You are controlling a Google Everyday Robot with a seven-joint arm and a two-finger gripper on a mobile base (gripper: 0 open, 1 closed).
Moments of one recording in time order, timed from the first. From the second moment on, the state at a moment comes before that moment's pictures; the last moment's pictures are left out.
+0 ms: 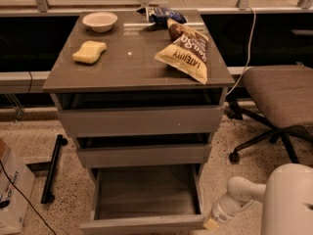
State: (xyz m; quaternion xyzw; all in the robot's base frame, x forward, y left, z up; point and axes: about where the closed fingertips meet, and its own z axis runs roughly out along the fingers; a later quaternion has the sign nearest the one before) arm 0.424 -0.239 0.223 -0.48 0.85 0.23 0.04
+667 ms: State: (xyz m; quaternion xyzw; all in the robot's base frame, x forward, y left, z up) arm 0.405 -0.224 0.184 -0.46 0.85 0.26 0.01
